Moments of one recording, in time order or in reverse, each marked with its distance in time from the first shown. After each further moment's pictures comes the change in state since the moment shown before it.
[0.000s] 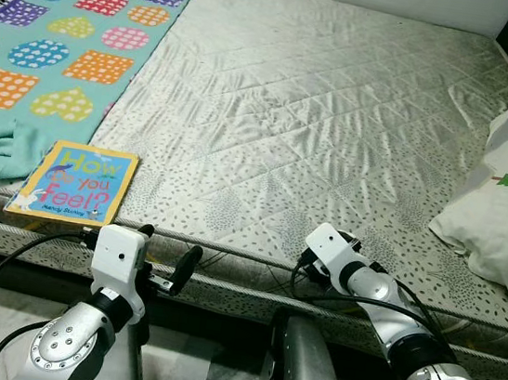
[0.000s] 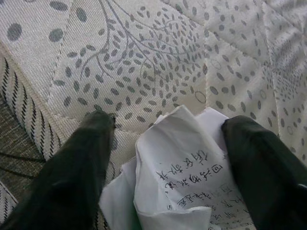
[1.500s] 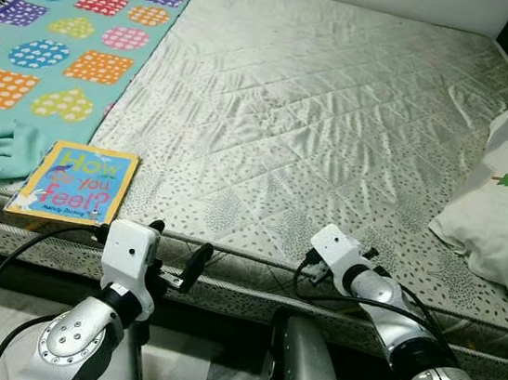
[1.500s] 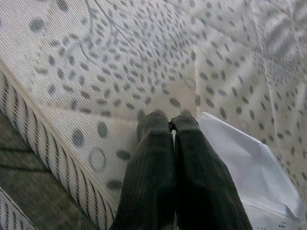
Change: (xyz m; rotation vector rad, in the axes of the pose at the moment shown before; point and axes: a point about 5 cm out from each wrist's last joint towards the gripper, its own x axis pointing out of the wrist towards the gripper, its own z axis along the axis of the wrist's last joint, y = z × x) left arm 0.003 -0.012 0.008 -0.001 -0.006 -0.043; right arm -0.005 -0.003 -0.011 0.057 -0.004 -0.040
